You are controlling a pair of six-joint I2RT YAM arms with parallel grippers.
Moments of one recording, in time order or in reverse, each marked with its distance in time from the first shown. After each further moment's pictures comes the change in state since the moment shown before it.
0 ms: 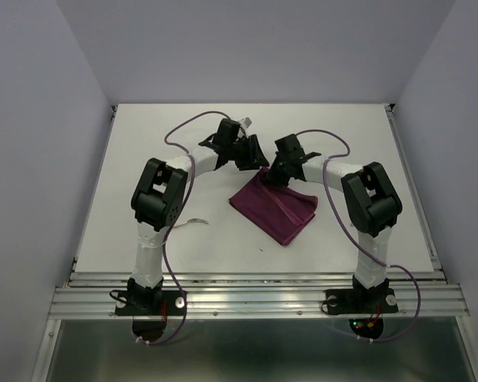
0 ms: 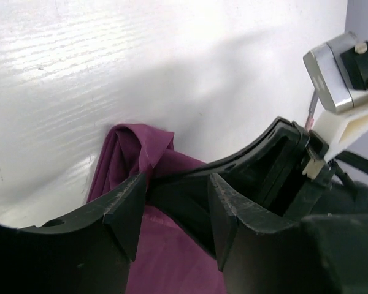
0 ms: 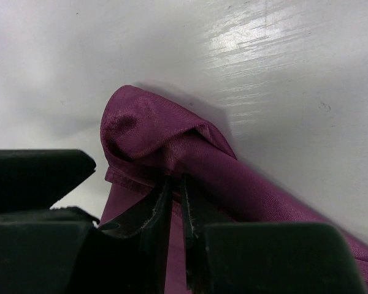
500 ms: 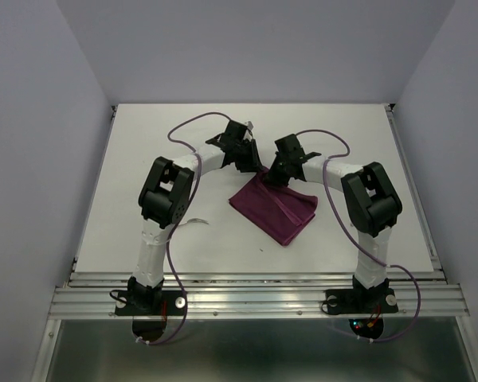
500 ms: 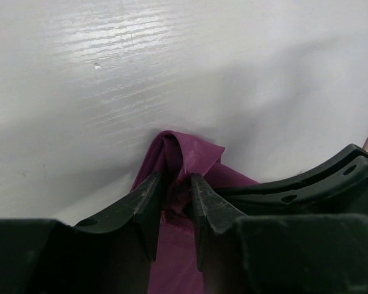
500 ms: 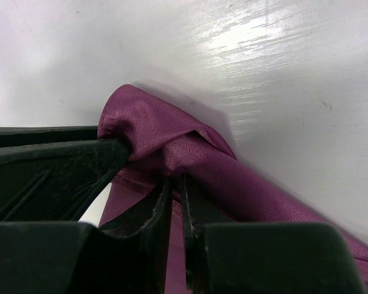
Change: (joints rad) left arm -0.035 0.081 0.125 -0.171 -0.171 0.041; right arm 0.000 0.000 0.000 0.000 -0.004 -0.002
